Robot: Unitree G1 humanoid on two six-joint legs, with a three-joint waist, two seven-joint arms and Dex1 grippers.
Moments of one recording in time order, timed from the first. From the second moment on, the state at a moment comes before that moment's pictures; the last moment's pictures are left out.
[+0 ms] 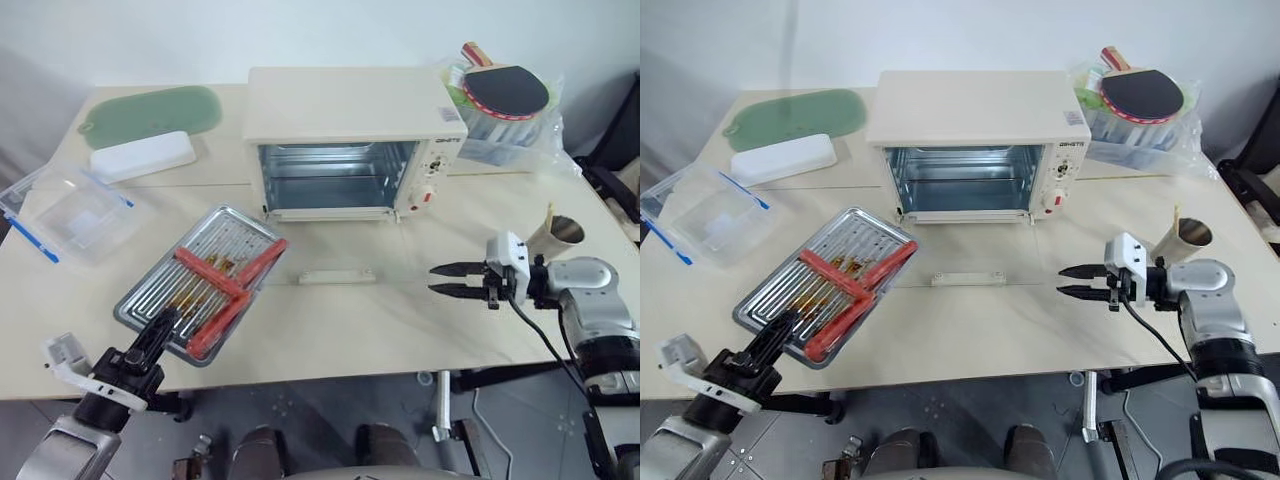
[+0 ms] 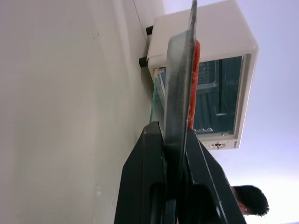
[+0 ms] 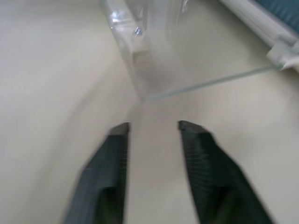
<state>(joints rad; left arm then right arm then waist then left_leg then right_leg) 0.48 0.28 0.64 -0.58 -1.94 0.73 0.20 -0.59 -0.74 0.01 0.61 0.31 -0.17 1.46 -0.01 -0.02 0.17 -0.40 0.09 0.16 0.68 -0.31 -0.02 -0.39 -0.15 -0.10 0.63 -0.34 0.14</state>
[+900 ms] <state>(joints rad) 0.56 0.23 0.69 -0.61 -1.95 0.57 0.20 -0.72 -0.59 0.01 0.71 0.29 -0.18 1.48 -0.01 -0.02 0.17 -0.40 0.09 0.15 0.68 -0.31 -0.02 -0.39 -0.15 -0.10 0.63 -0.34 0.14</state>
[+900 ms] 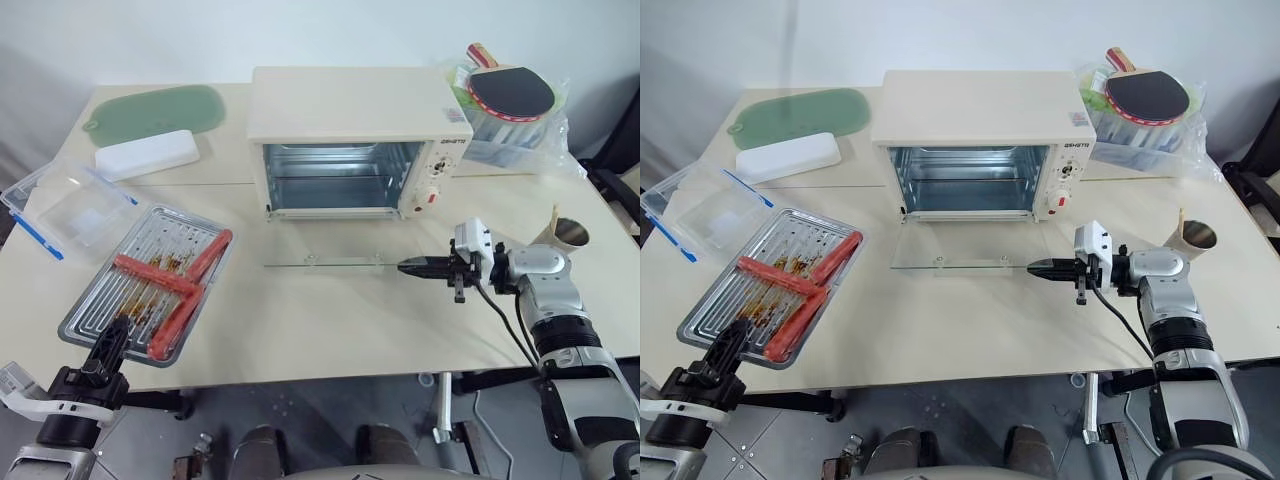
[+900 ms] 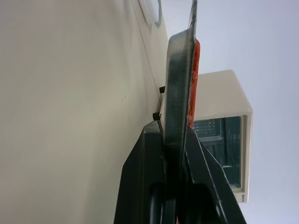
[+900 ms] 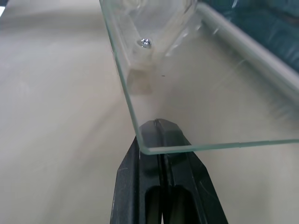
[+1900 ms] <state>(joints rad) 0.47 0.46 0.62 -0.39 -1.95 0.86 0.11 -0.91 -0.62 -0.01 0.56 0.30 0.07 1.47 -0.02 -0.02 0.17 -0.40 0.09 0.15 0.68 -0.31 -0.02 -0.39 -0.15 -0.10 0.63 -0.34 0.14</state>
